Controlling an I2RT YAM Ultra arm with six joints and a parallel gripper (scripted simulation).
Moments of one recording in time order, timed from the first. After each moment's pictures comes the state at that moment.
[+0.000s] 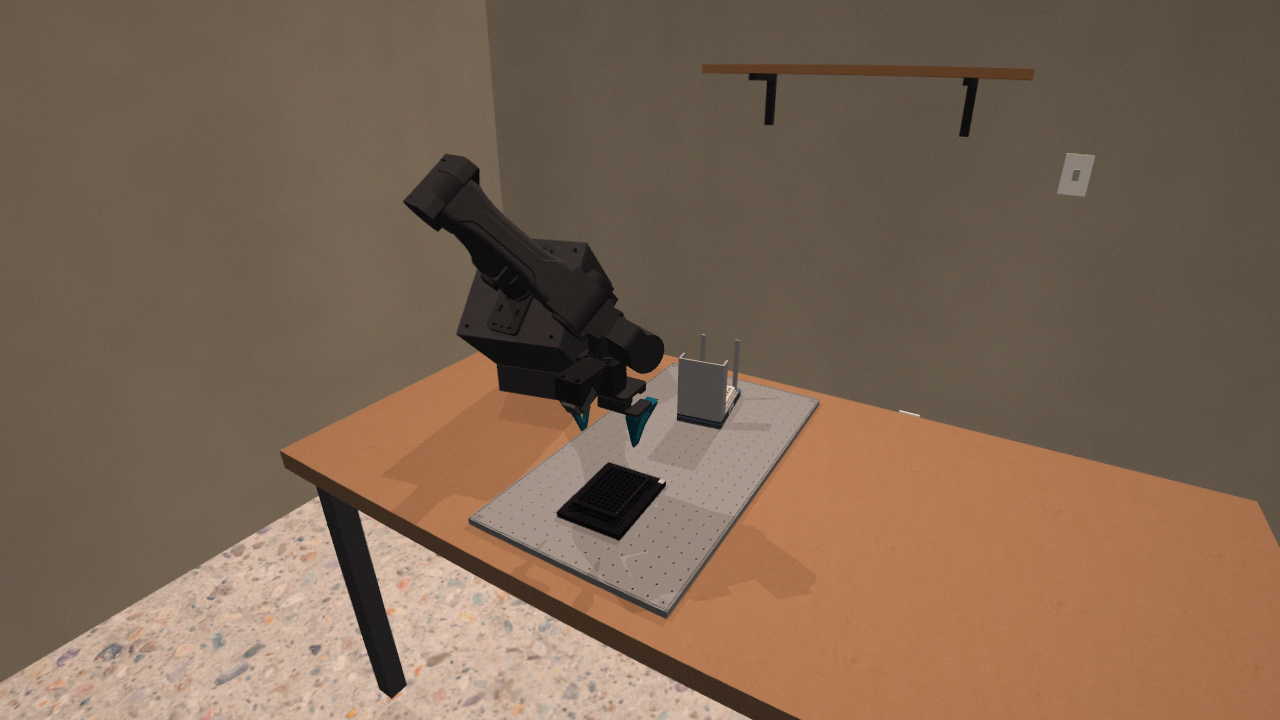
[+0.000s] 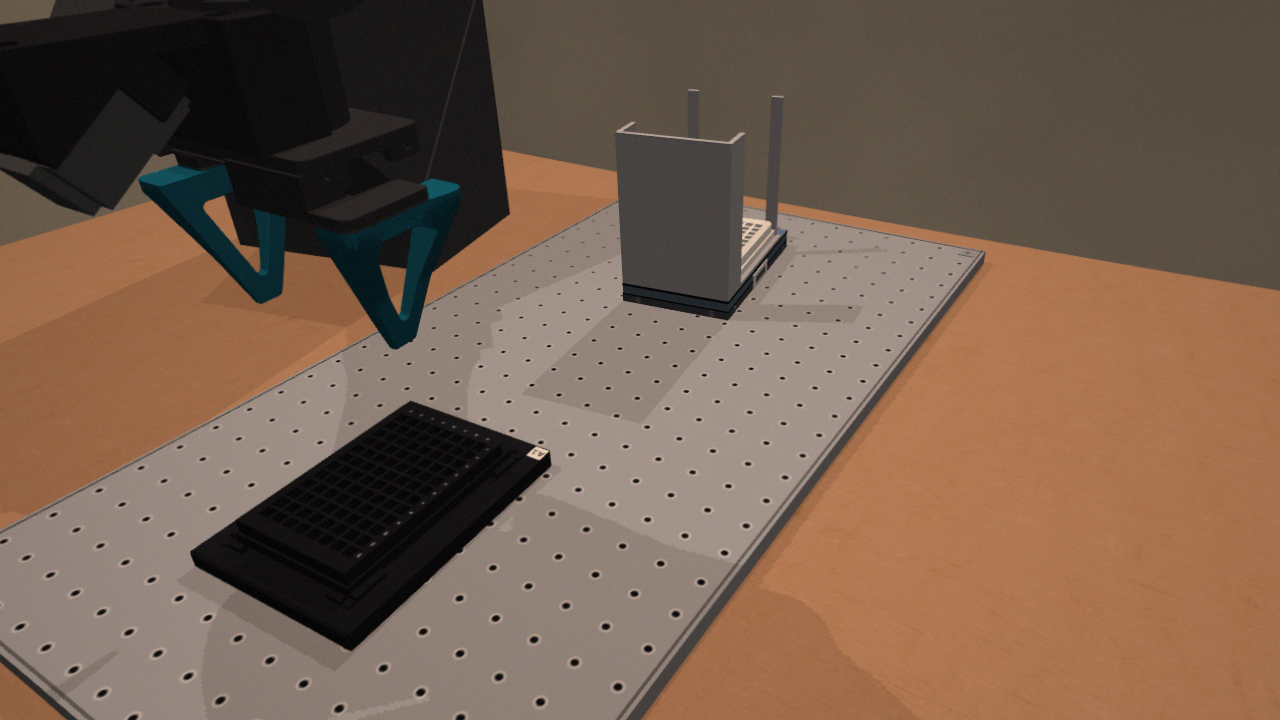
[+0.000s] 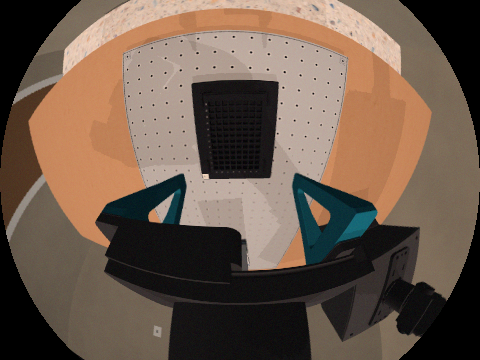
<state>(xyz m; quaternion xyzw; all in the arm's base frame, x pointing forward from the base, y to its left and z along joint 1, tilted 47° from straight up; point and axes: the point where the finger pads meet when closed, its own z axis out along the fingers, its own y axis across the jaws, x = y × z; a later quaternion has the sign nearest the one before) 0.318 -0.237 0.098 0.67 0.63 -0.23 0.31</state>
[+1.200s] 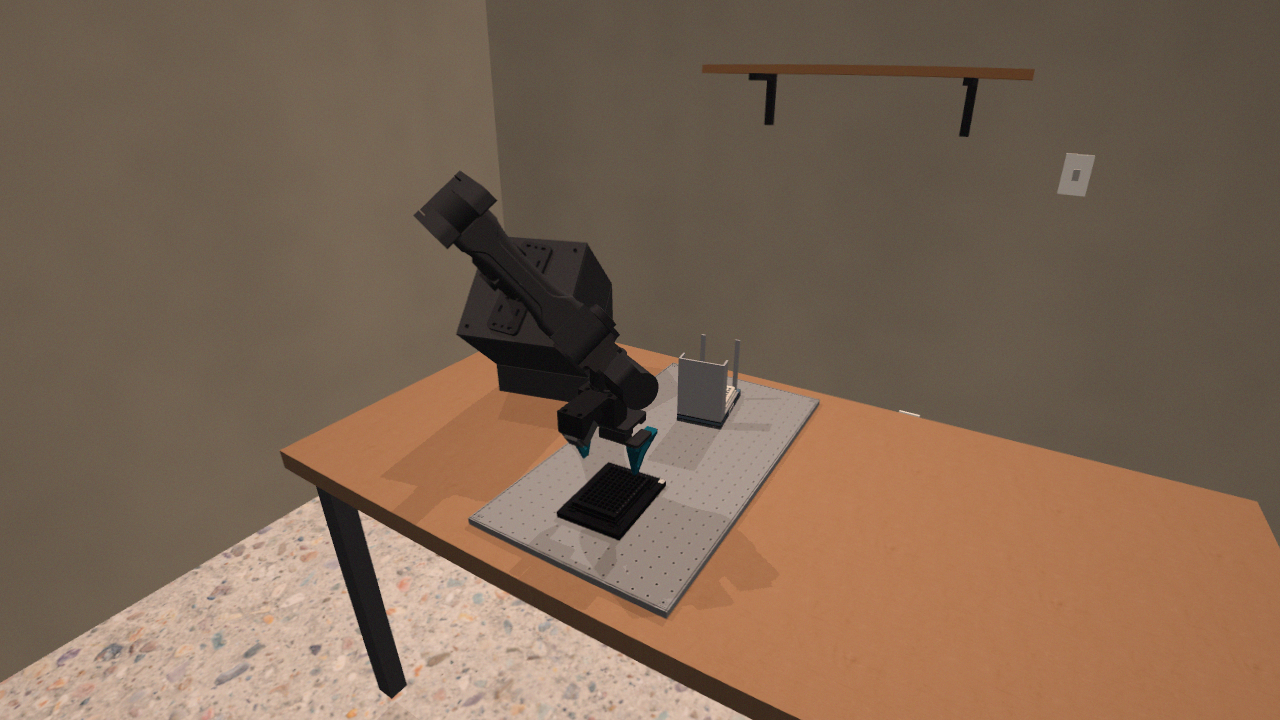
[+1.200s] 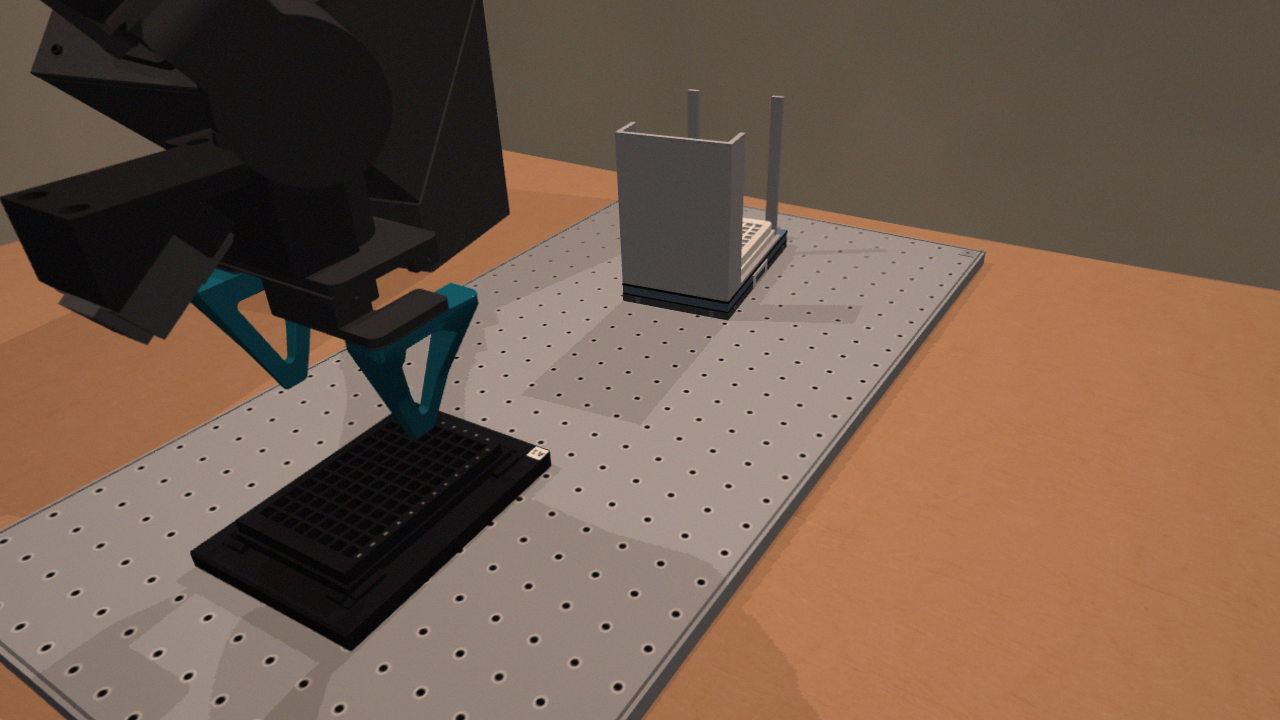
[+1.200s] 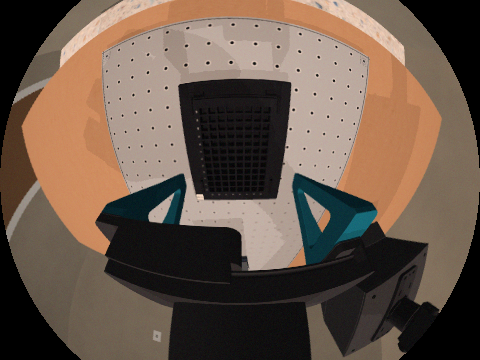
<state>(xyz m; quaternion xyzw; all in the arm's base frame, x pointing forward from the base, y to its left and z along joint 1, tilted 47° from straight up) 0.323 -0.275 0.061 0.67 0.63 -0.23 0.31</state>
